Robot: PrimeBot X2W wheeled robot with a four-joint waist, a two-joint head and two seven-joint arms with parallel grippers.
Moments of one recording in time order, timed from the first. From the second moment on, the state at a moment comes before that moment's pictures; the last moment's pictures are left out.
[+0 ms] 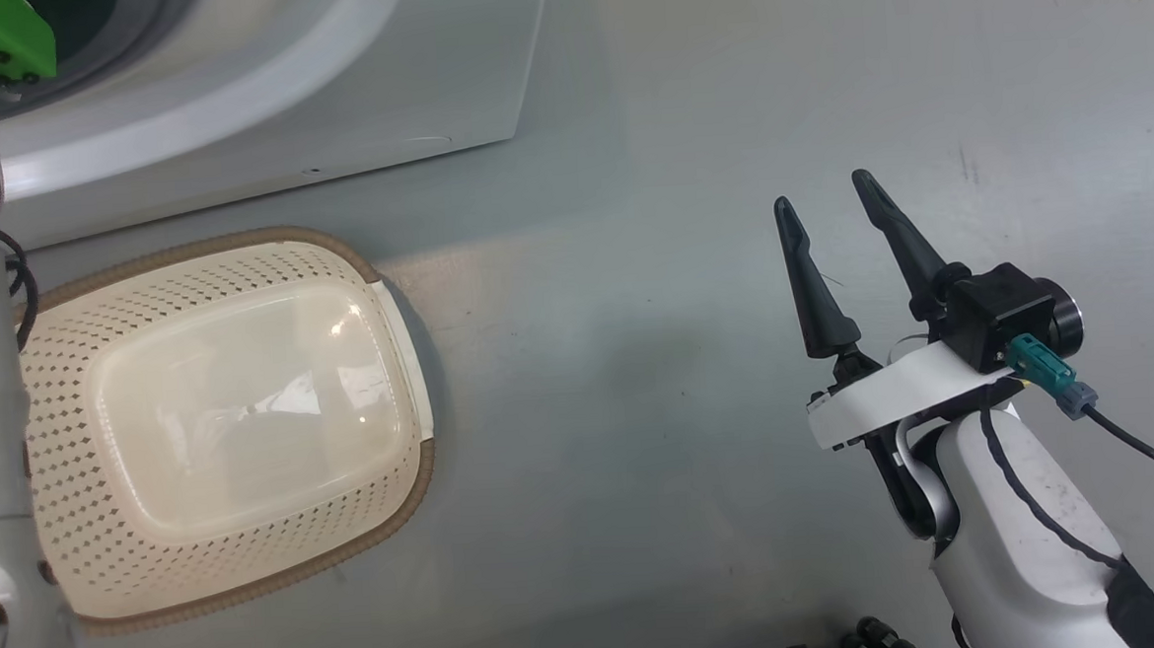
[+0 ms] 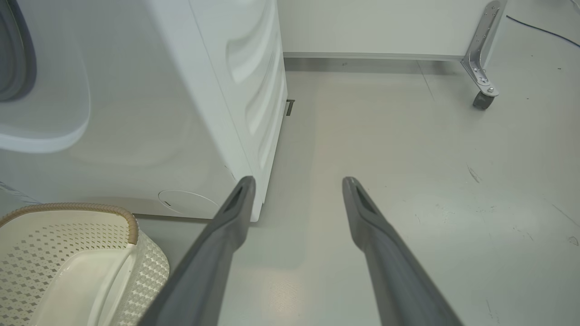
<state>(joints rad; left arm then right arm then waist) -1.04 0.18 -0.02 0.60 -0.29 -0.08 -0.02 -0.34 -0.05 0.27 0.23 0.25 0.03 -0.26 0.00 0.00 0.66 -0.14</state>
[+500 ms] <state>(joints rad) -1.15 0.22 0.00 0.73 -0.32 -0.09 0.07 -0.36 -0.05 0.31 0.23 0.27 0.02 -0.26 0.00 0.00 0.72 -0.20</state>
